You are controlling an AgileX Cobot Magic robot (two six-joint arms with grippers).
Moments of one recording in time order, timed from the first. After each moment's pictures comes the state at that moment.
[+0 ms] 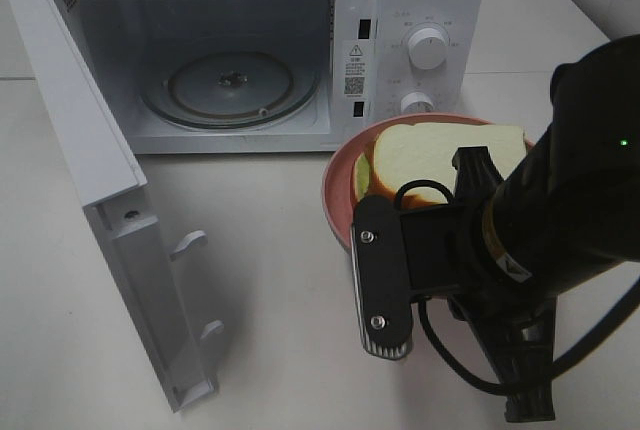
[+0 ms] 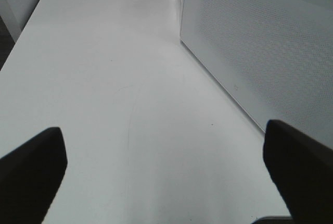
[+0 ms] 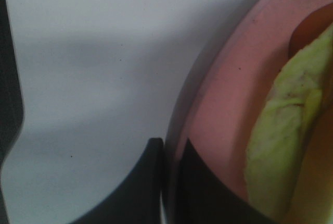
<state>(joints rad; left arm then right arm) 0.02 0.00 -0.52 -0.05 1.07 0.00 0.97 1.45 -0.75 -0.50 0.73 -0.31</state>
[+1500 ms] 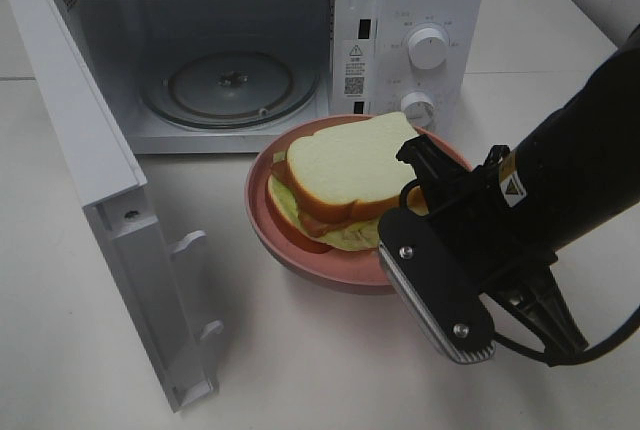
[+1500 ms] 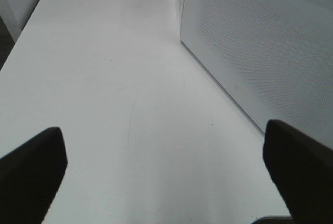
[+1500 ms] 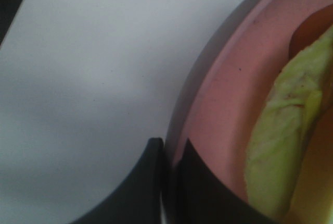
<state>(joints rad) 0.02 0.00 -0.52 -0.05 1.07 0.00 0.71 1.45 -0.74 -0.05 0.51 -1.38</state>
